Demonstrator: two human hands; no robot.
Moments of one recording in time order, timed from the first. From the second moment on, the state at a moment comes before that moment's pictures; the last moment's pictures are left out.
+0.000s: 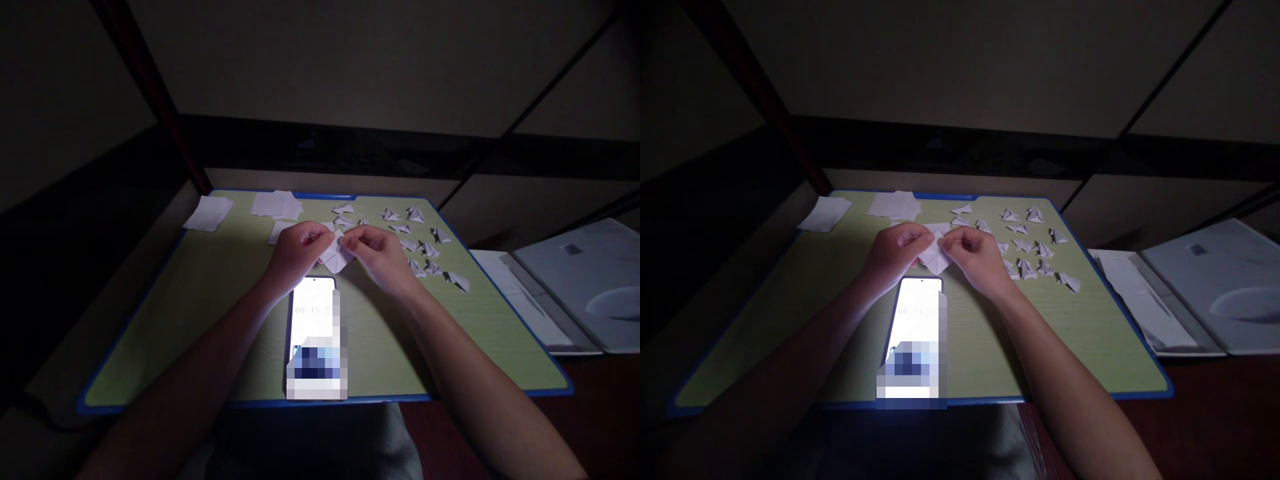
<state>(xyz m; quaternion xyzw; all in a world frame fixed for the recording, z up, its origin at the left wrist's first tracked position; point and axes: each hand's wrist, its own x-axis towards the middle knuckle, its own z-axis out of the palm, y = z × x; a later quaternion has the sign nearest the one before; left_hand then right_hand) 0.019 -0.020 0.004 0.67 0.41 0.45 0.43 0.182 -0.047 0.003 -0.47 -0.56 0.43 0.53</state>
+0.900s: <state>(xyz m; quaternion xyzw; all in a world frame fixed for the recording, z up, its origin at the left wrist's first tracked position) 0.013 -0.021 0.008 0.64 0.36 0.42 0.54 0.177 -0.048 0.002 -0.44 -0.47 0.53 0.54</state>
